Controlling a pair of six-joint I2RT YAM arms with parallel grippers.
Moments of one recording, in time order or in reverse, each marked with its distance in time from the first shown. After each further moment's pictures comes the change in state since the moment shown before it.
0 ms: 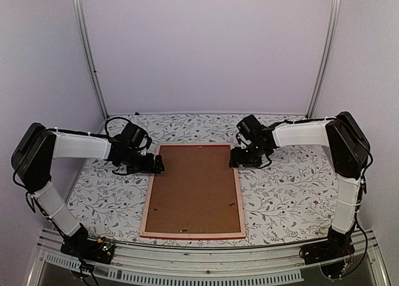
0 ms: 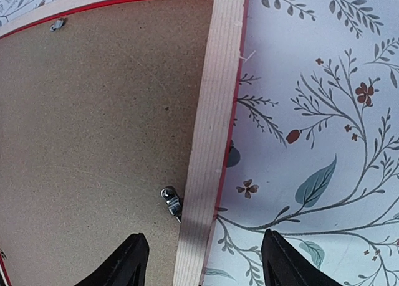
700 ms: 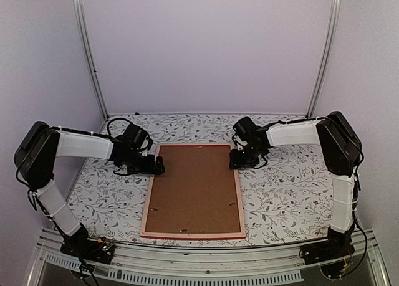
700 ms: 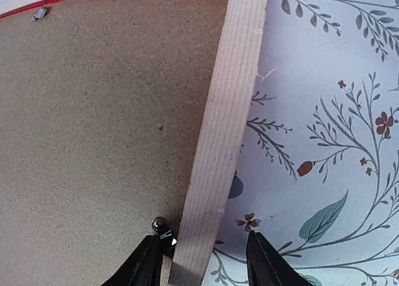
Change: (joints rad) left arm 0.000 0.033 0.013 -0.001 0.000 0.013; right arm 0.000 0.090 0.073 -0.023 0.023 -0.081
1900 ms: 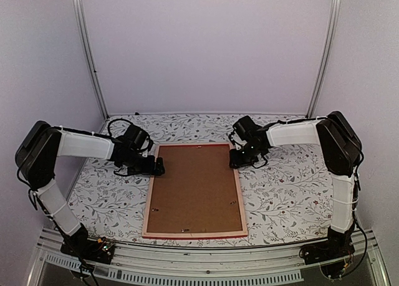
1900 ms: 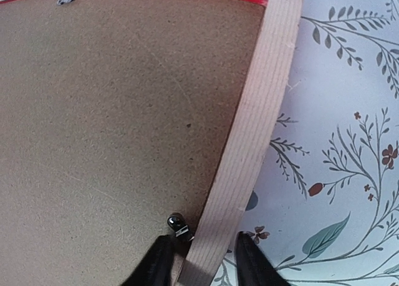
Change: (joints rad) left arm 0.000 0.013 0.000 0.000 -0.002 0.006; right arm -0.002 0.002 0.004 0.031 -0.035 -0.123
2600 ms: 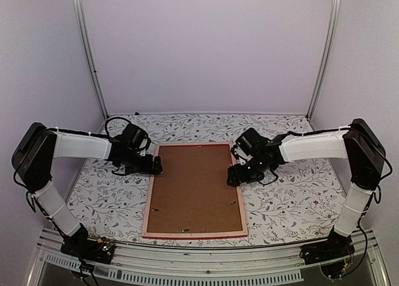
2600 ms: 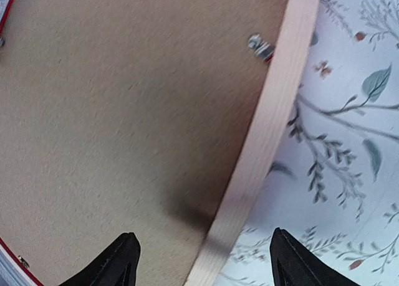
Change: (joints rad) left arm 0.000 -0.034 -0.006 -0.021 -0.054 0.002; right arm 0.124 -0.258 -0.276 0.002 -0.011 0.119
